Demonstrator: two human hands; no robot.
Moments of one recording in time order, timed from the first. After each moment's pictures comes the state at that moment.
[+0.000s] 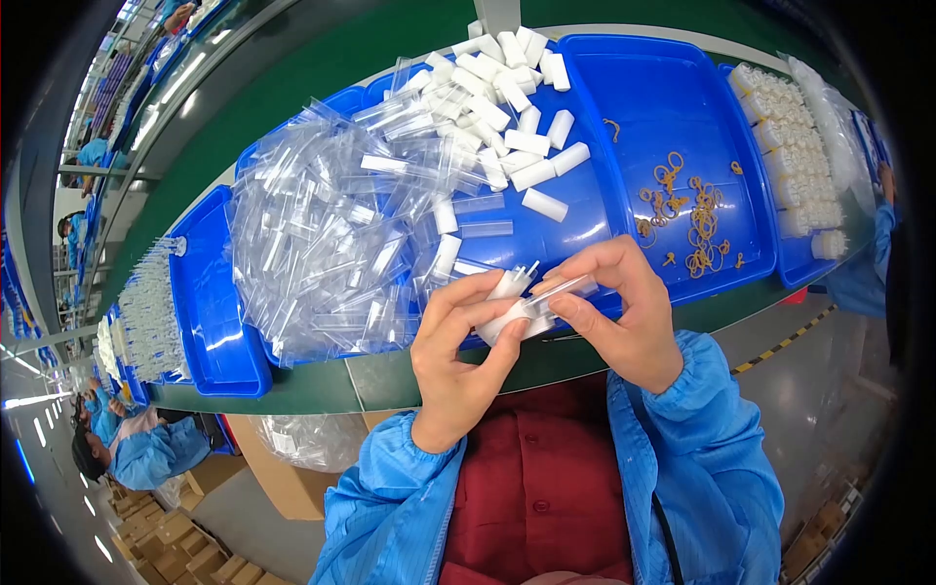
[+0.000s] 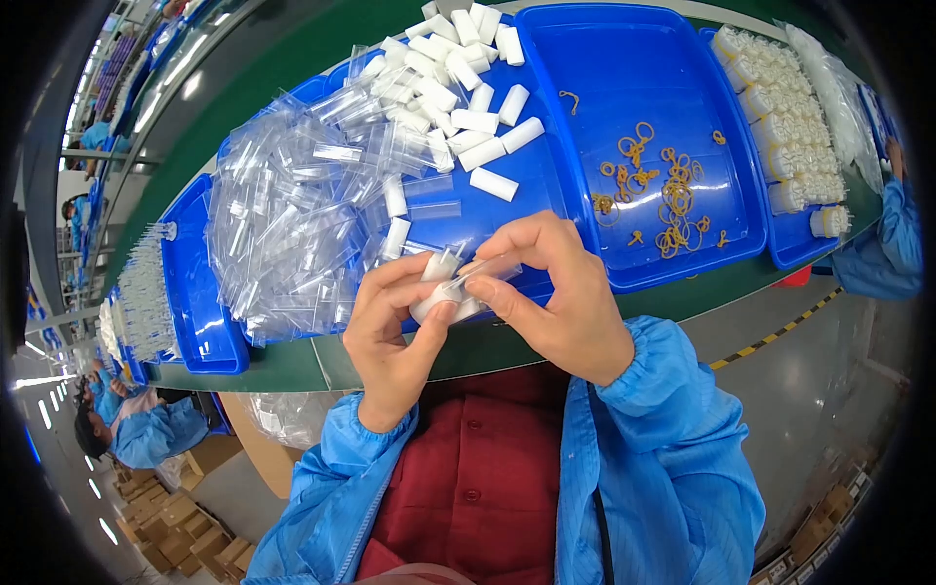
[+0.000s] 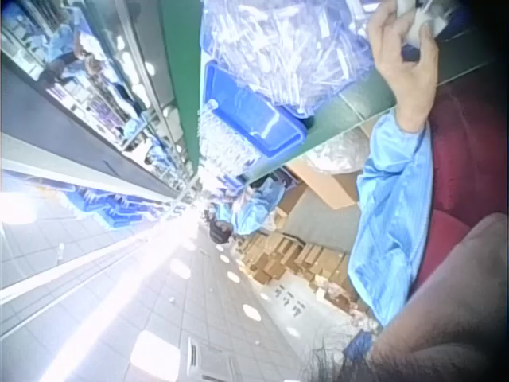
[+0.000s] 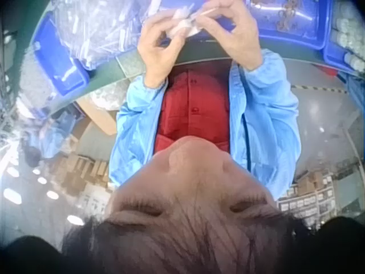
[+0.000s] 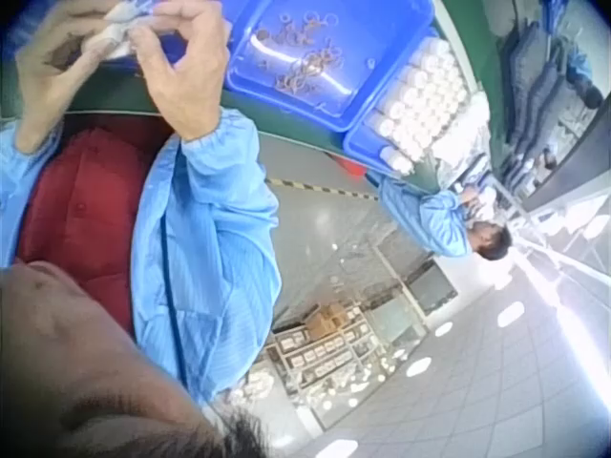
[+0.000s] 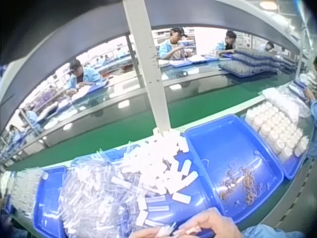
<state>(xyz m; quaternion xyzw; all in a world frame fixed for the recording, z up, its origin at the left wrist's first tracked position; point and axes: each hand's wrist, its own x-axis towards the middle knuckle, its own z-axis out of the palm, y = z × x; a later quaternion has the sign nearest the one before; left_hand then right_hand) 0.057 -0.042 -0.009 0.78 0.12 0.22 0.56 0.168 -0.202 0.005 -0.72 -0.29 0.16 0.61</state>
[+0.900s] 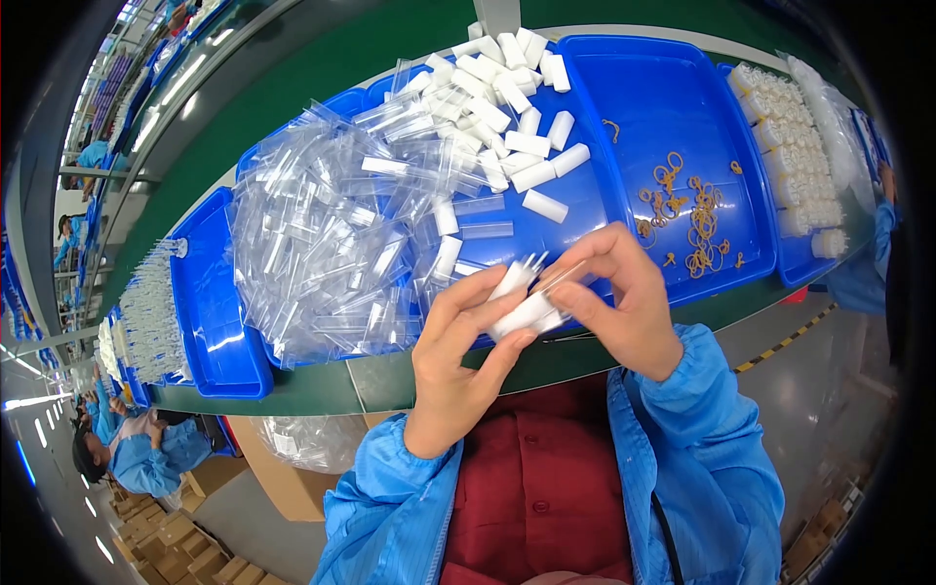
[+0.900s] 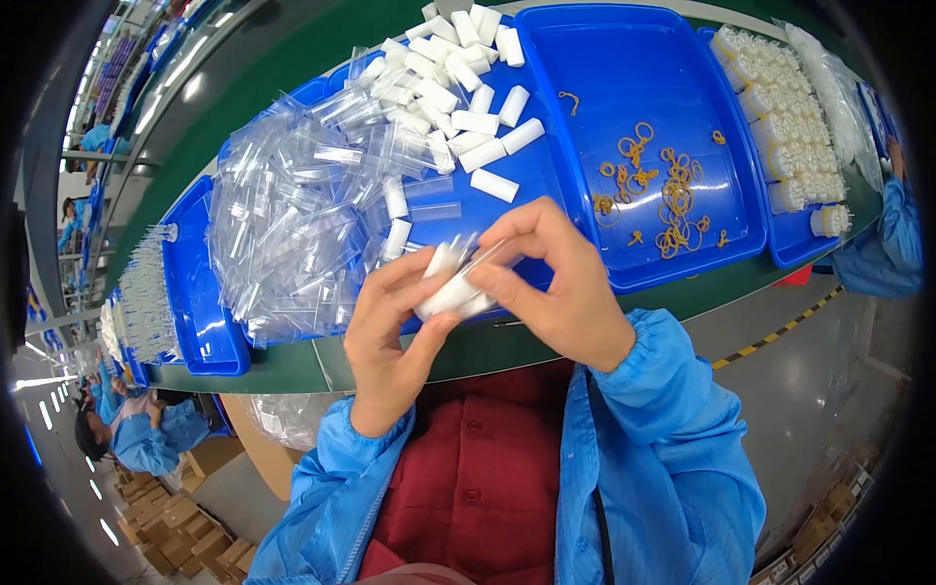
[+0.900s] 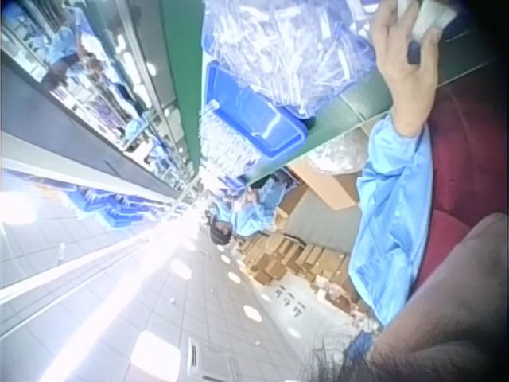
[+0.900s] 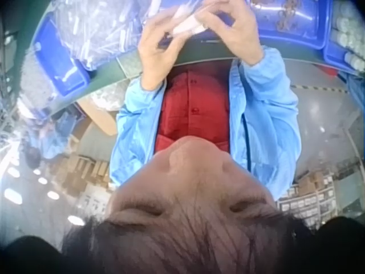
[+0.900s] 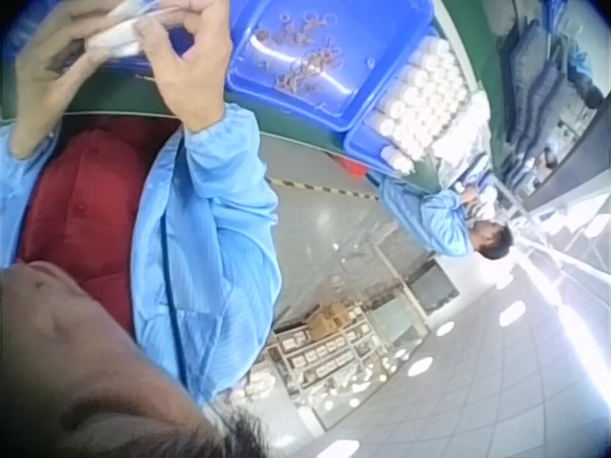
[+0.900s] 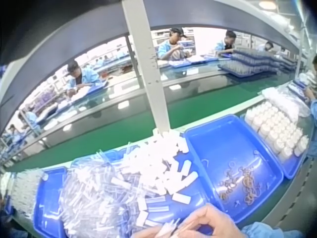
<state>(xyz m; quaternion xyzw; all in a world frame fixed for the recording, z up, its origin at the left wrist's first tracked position) 0.058 -0.036 0.009 0.82 0.08 0.19 0.54 0.175 -0.198 0.003 -0.69 -0.27 0.23 0.63</state>
